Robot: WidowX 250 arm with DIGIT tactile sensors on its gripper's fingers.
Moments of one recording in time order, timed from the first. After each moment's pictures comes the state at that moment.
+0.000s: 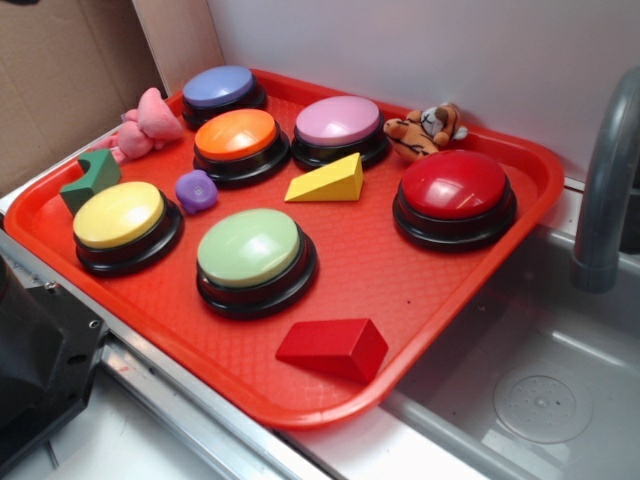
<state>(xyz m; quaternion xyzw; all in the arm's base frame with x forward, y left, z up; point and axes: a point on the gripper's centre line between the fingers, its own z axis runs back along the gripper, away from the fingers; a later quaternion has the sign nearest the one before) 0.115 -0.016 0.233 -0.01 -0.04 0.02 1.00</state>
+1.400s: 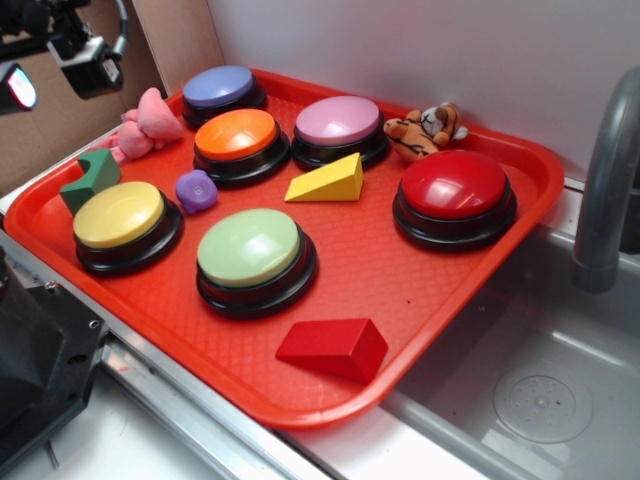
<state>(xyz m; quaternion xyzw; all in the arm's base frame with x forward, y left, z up) 0.161 0.112 0.112 -0.03 -0.08 0.37 0.93</state>
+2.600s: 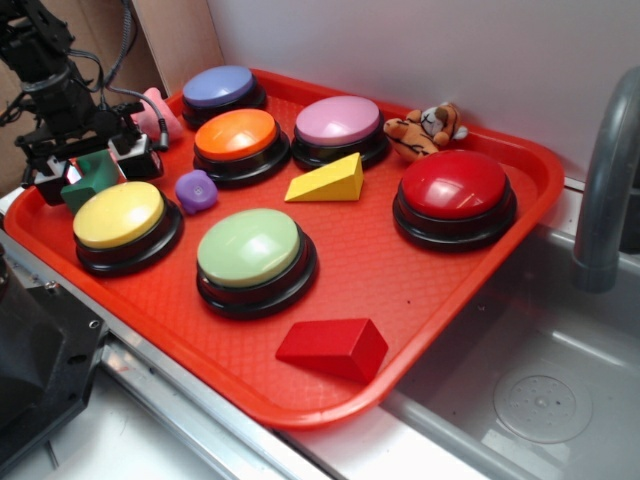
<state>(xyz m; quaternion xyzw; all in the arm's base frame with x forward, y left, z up) 0.174 0.140 0.015 -0.03 -0.05 0.45 0.89</state>
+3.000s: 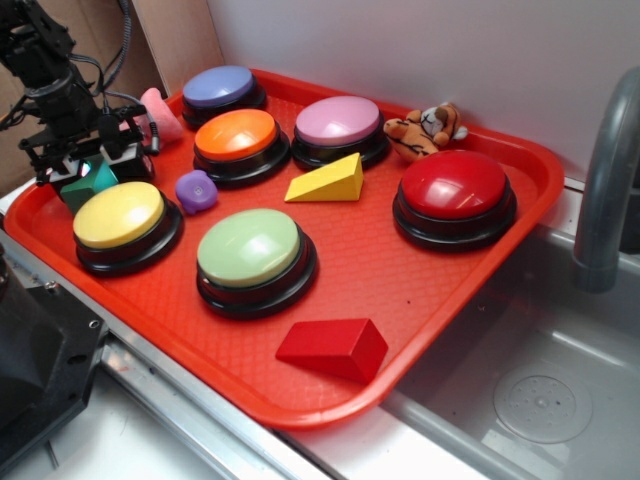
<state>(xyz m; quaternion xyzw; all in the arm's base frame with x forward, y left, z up) 0.178 0.142 0.013 -0.03 -0.07 0.46 0.89</state>
